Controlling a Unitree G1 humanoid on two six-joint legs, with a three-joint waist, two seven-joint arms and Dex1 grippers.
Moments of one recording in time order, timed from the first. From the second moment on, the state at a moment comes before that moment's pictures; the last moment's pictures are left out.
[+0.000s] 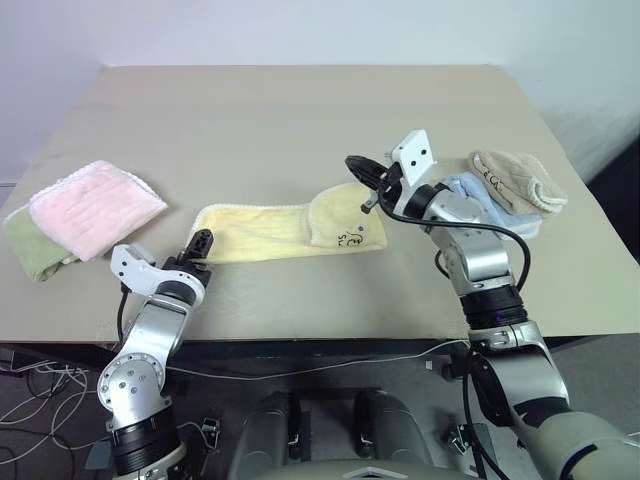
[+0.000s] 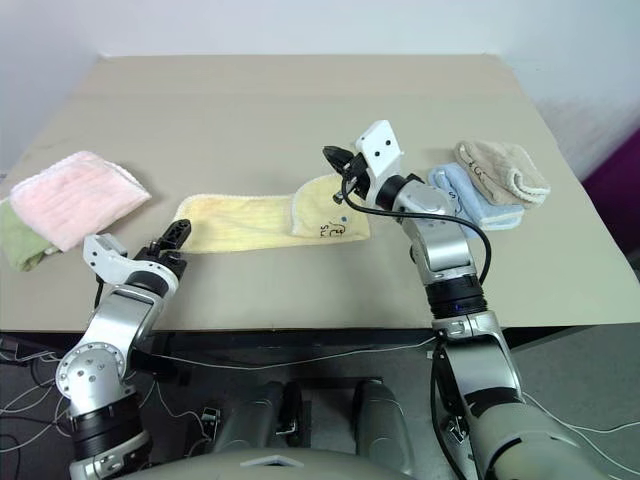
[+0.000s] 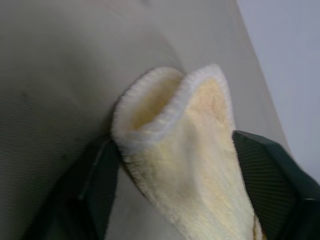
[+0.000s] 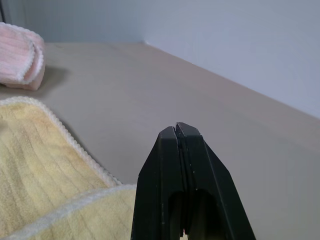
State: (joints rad) left arm -0.12 0.09 0.45 -0.32 -1.26 0.60 0.47; right arm -0.72 -0.29 0.05 0.26 0.16 0.13 0.64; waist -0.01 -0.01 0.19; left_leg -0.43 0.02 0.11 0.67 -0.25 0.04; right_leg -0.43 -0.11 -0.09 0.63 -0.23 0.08
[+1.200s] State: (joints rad) left arm -0.35 0.61 0.37 -0.32 -1.22 0.73 -0.03; right arm -0.62 -0.34 0.07 0.16 0.13 0.14 0.65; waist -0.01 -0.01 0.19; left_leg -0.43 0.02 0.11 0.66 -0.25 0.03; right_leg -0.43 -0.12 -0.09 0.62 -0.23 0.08
